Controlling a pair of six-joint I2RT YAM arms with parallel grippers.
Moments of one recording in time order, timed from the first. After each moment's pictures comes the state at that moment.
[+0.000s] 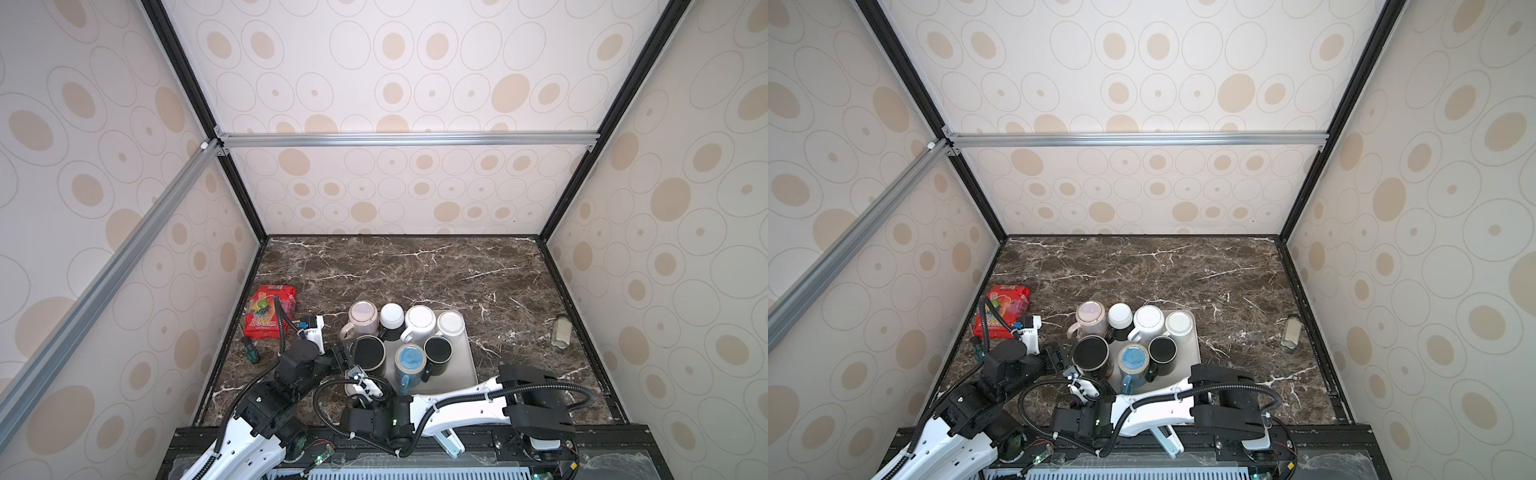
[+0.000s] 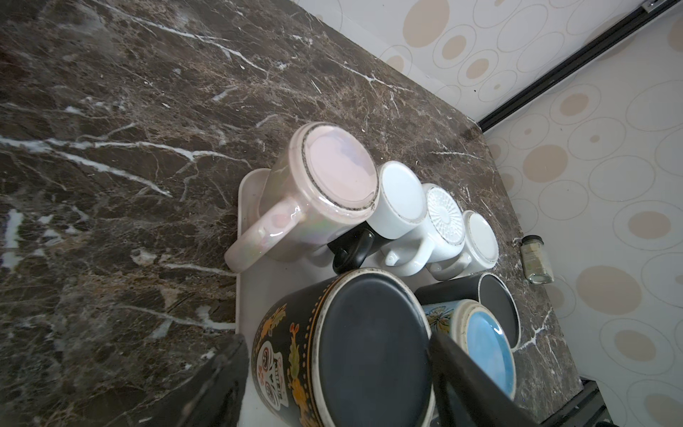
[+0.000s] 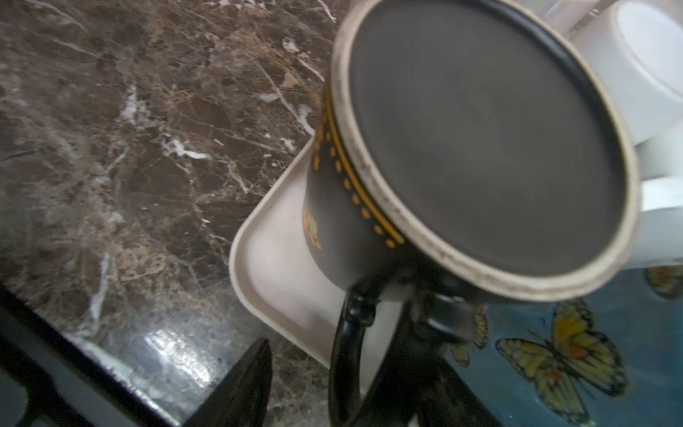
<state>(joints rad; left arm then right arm) -0.60 0.45 0.42 -0.49 -0.10 -0.74 1.56 1.90 1.22 -0.44 0.70 0.69</state>
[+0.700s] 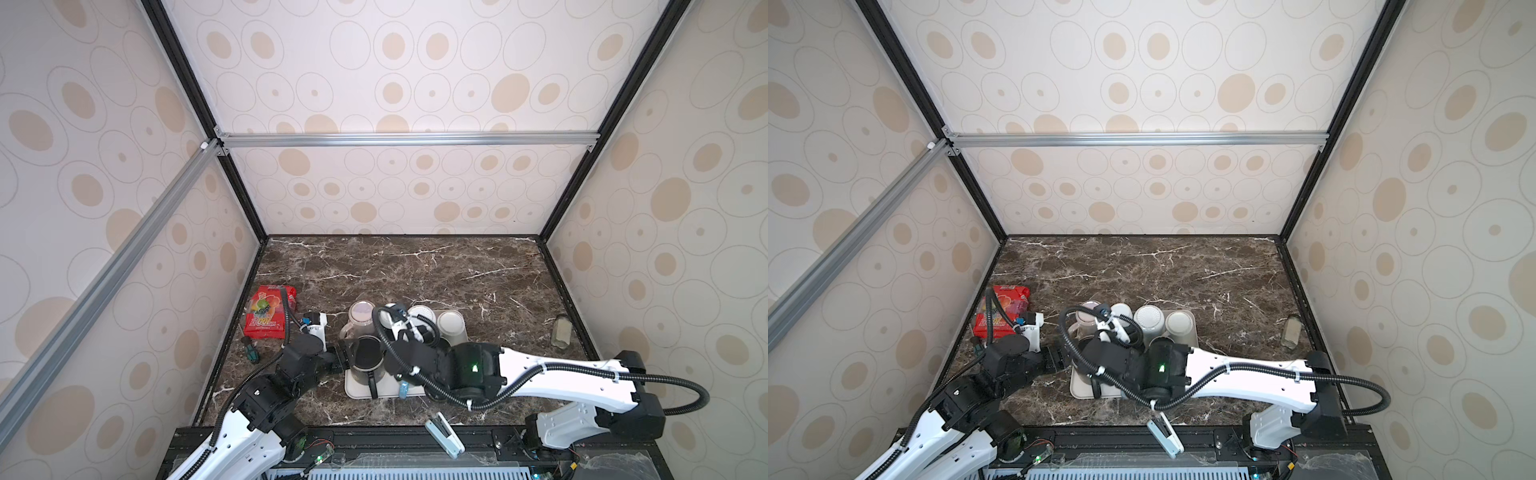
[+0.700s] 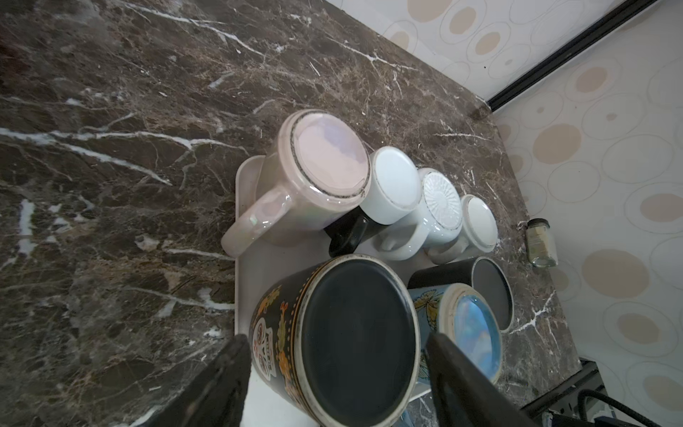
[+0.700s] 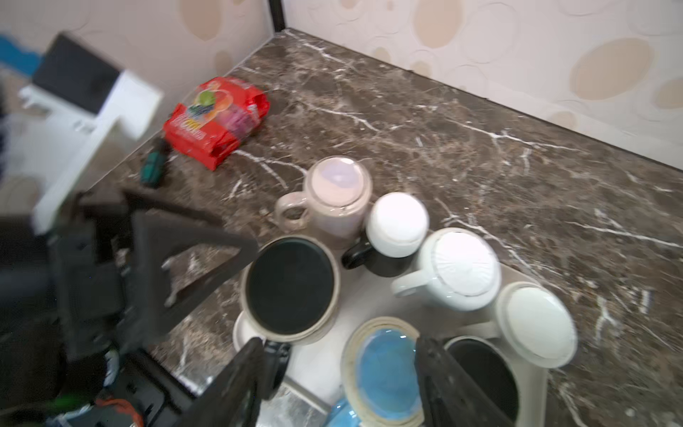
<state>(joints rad) -0.70 0.53 0.55 -0.64 -0.14 -0.76 1.37 1.42 1.39 -0.80 0.70 0.63</state>
